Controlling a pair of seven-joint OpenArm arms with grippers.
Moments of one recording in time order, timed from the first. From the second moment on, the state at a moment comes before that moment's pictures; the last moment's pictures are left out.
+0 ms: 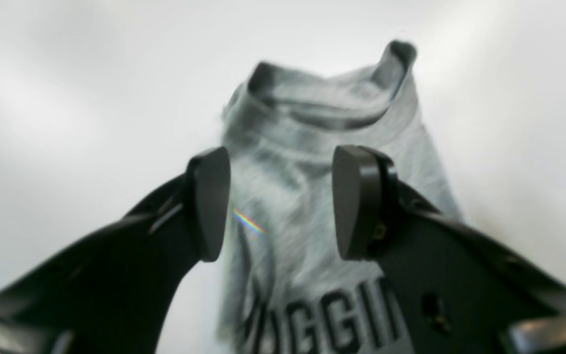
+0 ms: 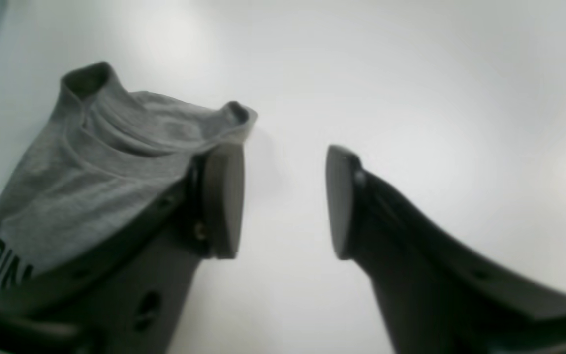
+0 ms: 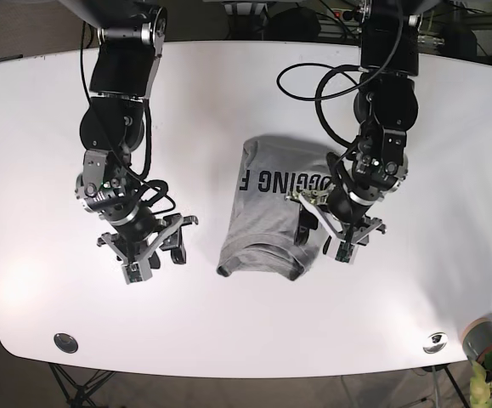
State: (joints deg) left arm -8.0 -7.0 5.7 94.1 -12.8 -11.2 36.8; right arm 14.3 -1.1 9.8 90.0 7.6 23.6 -43.7
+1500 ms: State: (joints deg) left arm -12.7 -11.9 18.8 62.2 -13.9 -6.1 11.2; right arm 3.7 1.5 17.5 94.7 22.5 23.2 -43.7
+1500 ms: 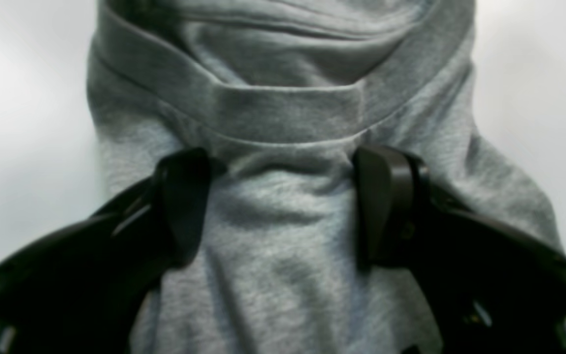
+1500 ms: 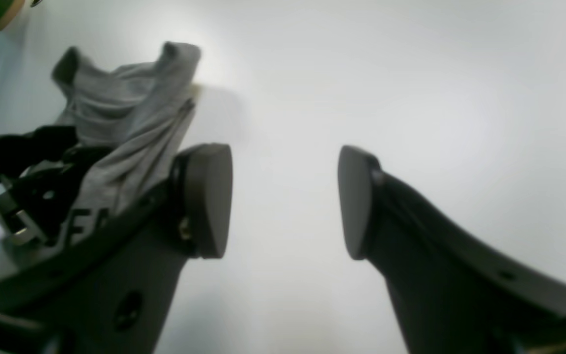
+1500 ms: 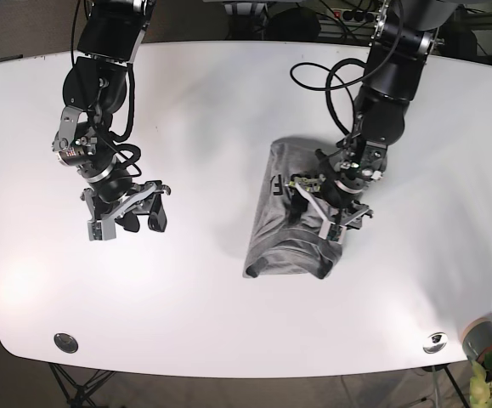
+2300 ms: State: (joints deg) left arm -3.7 -34.7 -6.7 57.6 -14.0 -16.6 23.8; right arm 3.7 1.8 8.9 94.7 22.3 23.0 -43.7
